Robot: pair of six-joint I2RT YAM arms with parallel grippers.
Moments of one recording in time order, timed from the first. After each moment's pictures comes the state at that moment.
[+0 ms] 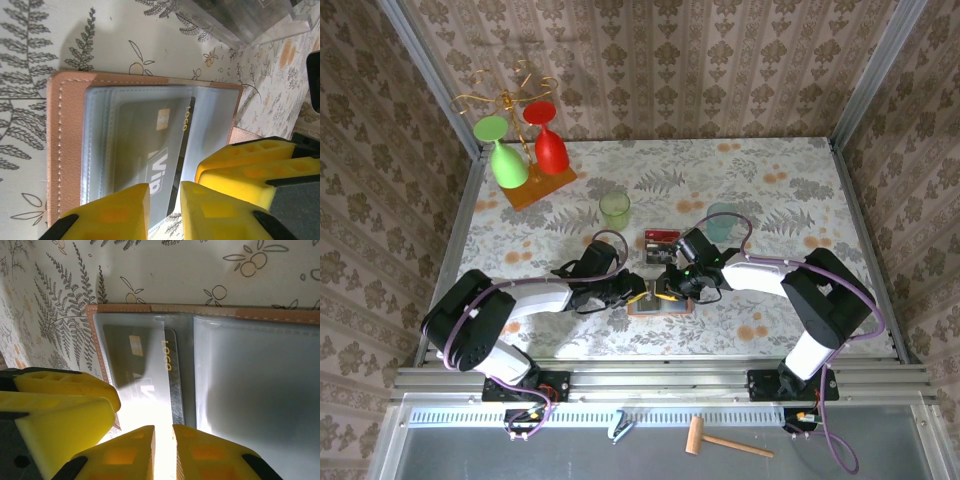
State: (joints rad) left arm -0.74 1.50 0.56 0.11 0.46 -1.10; right arm 0.65 1.66 0.81 -0.17 -0.48 0.90
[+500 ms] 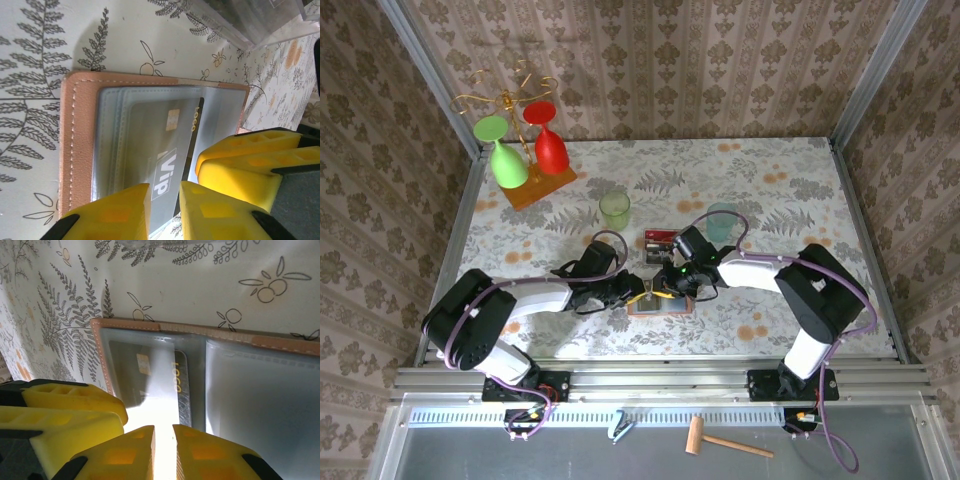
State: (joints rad) left arm -0.73 1.51 0.55 0.10 0.46 -1.10; right arm 0.65 1.71 0.84 -0.15 -0.48 0.90
